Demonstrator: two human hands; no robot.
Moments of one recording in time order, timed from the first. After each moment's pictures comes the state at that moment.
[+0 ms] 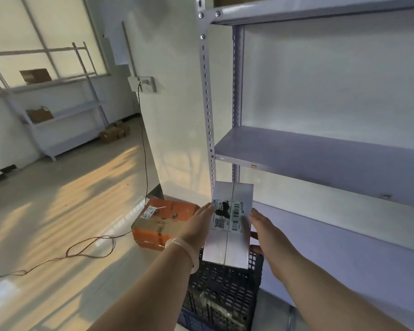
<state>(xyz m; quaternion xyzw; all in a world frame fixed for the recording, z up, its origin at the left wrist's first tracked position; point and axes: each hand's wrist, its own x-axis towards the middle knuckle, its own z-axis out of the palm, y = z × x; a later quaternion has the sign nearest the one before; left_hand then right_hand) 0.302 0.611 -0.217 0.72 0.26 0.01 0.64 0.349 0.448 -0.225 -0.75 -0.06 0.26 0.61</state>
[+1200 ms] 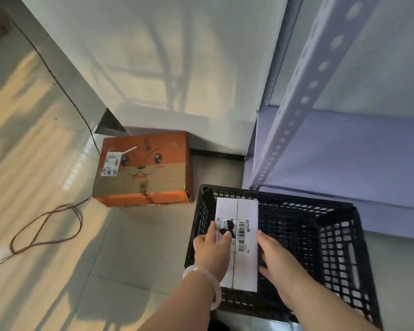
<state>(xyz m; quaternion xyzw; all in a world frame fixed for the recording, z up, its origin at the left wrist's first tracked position) 0.473 0.862 -0.615 0.71 0.37 -0.25 0.55 0.481 0.724 -0.604 -0.65 0.31 0.37 0.59</state>
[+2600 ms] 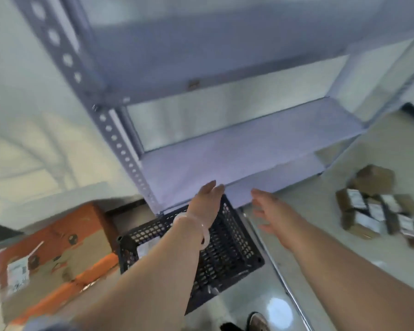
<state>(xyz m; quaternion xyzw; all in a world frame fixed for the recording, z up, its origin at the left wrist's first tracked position) 0.496 0.671 -0.394 0.84 -0.05 -0.34 0.41 0.415 0.535 -0.391 -0.67 0.41 0.09 0.61</state>
